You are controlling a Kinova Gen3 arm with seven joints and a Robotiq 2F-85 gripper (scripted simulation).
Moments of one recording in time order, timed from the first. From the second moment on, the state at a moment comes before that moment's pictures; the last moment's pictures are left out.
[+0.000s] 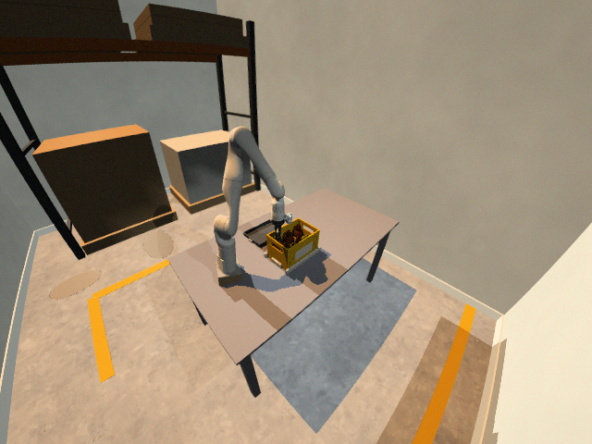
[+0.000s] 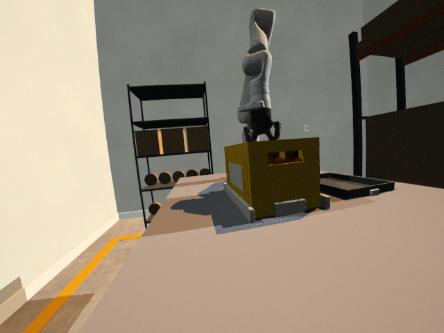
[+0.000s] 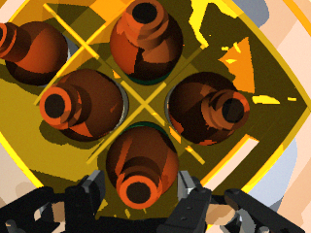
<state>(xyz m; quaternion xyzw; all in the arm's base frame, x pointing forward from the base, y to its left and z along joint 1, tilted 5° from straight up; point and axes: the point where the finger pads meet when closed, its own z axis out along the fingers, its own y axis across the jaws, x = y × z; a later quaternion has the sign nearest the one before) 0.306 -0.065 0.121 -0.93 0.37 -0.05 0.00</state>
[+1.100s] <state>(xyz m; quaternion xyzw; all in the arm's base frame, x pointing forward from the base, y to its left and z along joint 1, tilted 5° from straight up) 0.295 -0.069 0.187 -0.92 0.38 -0.04 -0.01</state>
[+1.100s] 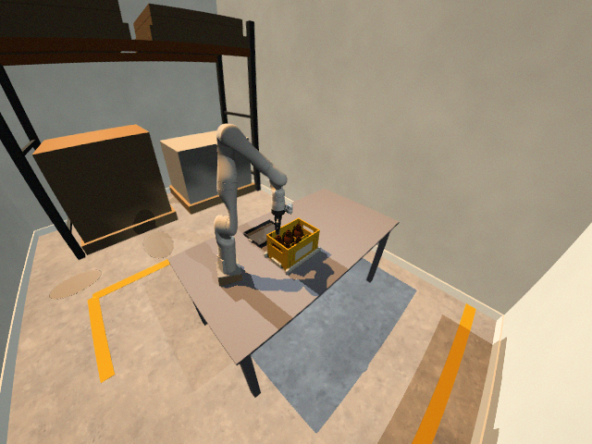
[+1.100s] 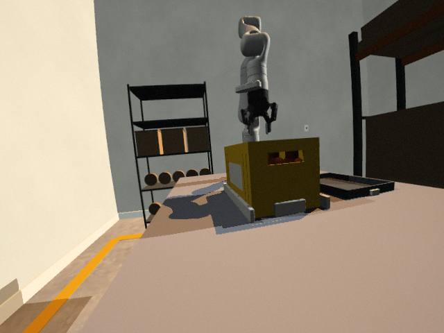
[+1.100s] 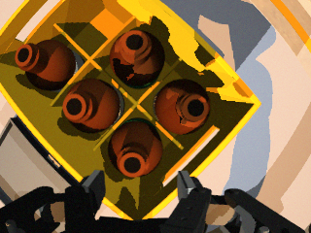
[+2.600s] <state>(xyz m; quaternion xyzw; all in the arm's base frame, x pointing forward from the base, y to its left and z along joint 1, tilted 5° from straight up) 0.299 -0.062 0.208 -0.93 0.37 -0.05 0.00</state>
